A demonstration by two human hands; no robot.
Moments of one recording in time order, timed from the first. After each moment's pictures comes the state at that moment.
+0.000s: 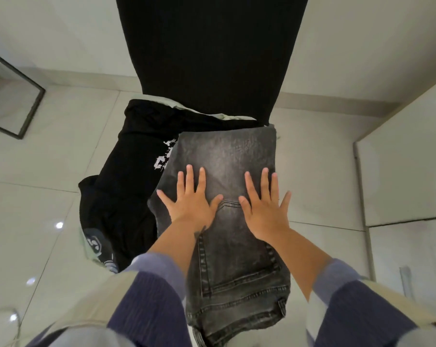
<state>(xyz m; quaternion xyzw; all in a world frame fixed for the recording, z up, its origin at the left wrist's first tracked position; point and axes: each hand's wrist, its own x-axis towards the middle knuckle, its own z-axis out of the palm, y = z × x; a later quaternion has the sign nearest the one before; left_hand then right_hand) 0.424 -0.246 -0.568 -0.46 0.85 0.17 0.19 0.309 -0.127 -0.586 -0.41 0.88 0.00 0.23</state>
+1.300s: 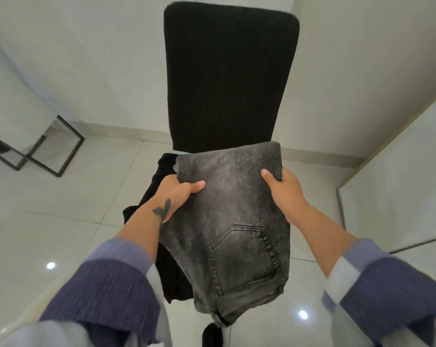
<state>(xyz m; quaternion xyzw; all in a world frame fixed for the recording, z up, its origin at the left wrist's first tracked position) 0.477 -0.259 -0.328 -0.53 0.59 0.60 -0.10 0.299 -0.131 -0.357 -0.20 0.80 -0.48 0.29</state>
